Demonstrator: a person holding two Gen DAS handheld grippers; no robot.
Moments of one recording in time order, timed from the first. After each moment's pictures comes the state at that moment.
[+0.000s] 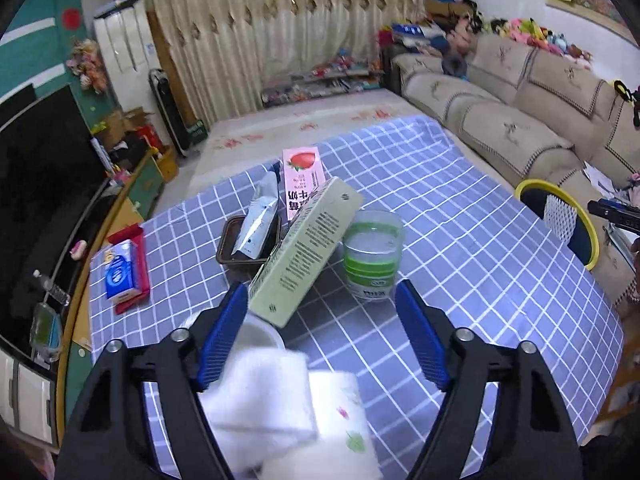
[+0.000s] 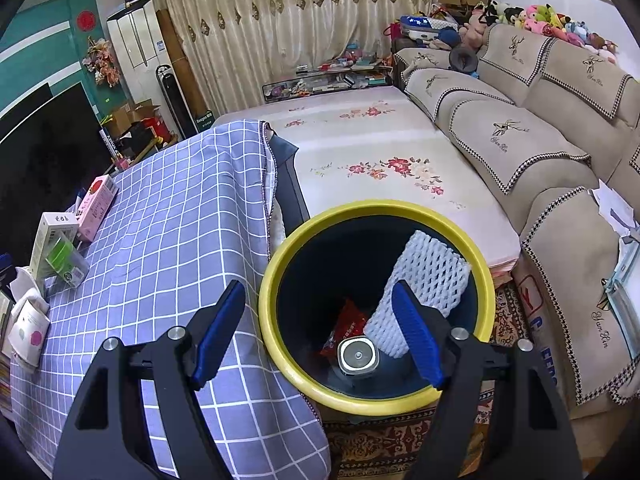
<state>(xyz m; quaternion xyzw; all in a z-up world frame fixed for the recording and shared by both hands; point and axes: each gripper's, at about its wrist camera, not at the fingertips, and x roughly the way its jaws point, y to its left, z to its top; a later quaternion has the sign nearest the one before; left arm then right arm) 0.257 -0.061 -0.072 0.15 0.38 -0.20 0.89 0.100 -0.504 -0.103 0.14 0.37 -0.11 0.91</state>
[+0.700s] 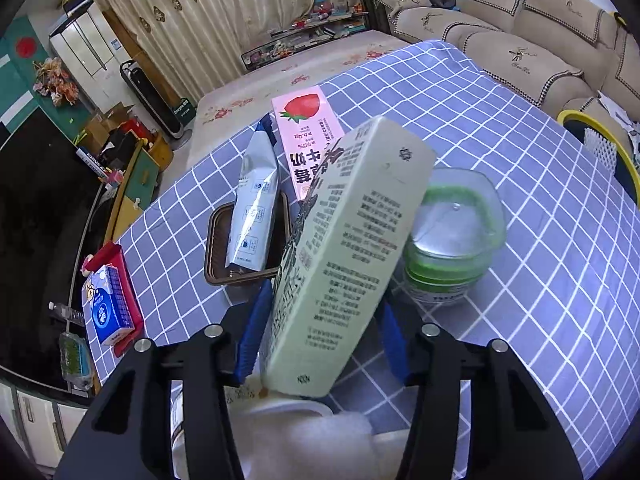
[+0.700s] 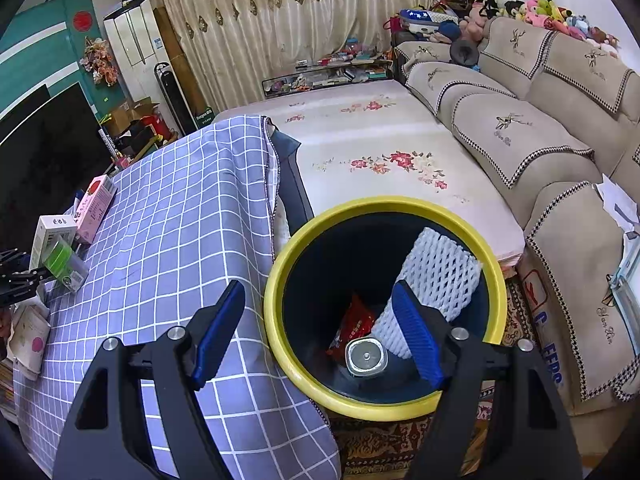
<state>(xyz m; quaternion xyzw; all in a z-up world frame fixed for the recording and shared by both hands) 0.331 -0.084 -0.130 0.25 0.43 -0.19 0.85 0.110 -0.505 -0.112 0.15 0.38 -0.11 0.91</state>
